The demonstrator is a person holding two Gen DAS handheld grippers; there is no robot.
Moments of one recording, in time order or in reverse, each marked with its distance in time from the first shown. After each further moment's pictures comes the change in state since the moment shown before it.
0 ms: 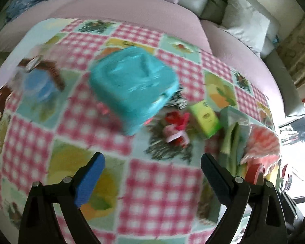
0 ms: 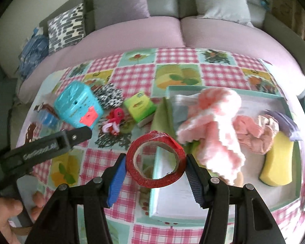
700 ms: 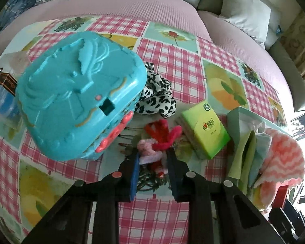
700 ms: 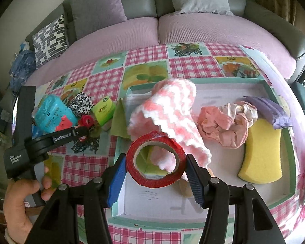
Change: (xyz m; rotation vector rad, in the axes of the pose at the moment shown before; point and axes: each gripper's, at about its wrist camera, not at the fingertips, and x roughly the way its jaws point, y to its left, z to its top) left arm 0.060 -0.032 0.017 0.038 0.009 0.038; right arm 0.002 -0.062 -0.005 0.106 -0.010 -0.023
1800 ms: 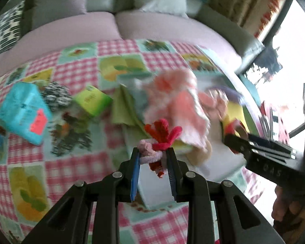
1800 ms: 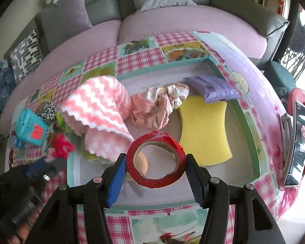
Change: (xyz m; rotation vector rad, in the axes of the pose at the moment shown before) left arm -0.075 -0.111 -0.083 0.436 -0.009 -0.190; right arm -0.023 -0.084 -0.019 0.141 0.018 -0.107
